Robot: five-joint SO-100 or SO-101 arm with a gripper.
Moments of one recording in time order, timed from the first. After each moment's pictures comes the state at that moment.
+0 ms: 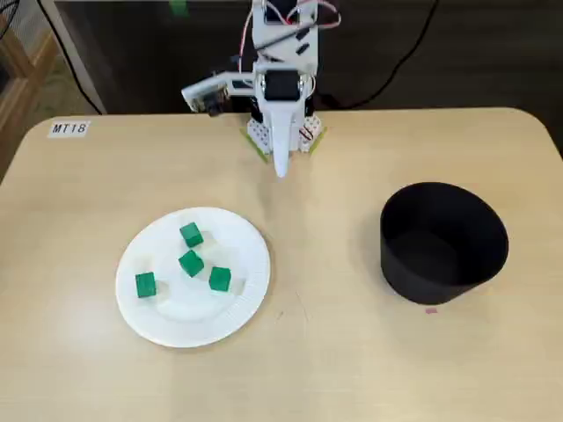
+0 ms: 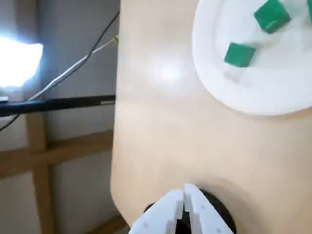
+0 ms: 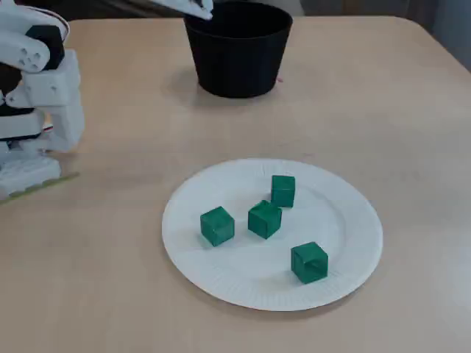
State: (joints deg) arm 8.5 139.0 105.2 81.6 -17.1
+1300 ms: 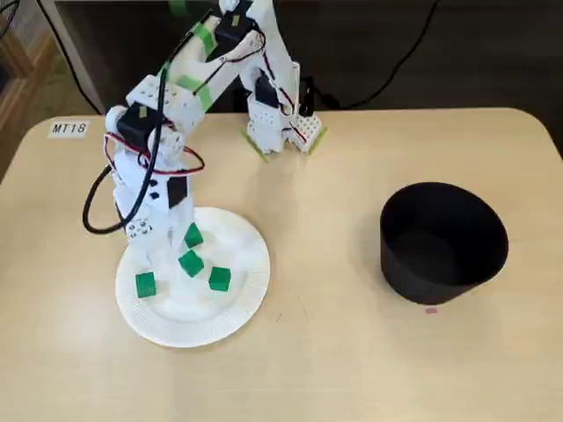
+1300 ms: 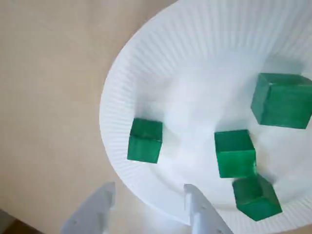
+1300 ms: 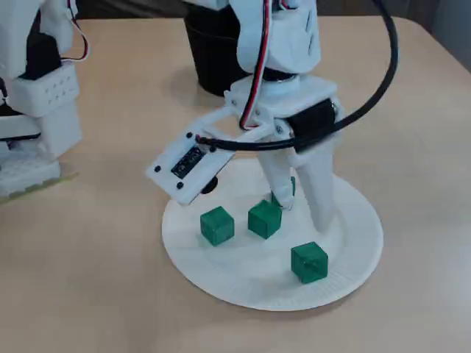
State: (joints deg) arm 32.4 69.3 67.3 75.8 24.1
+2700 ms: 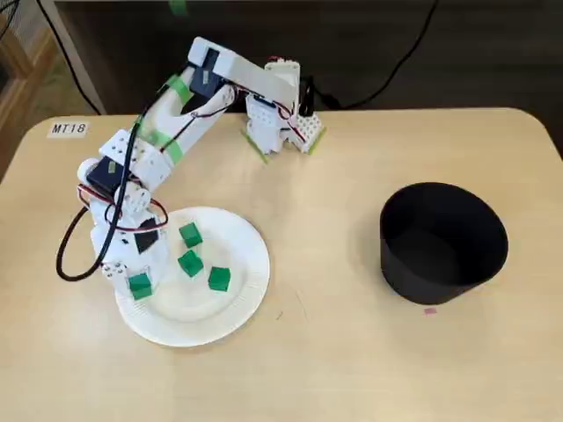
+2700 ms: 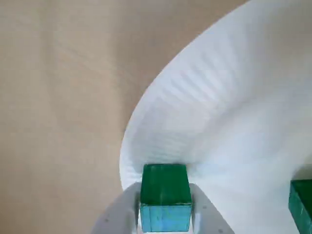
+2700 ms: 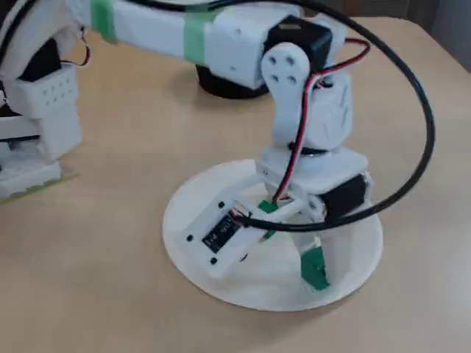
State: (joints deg) arm 34.8 47.7 44.9 76.3 22.1
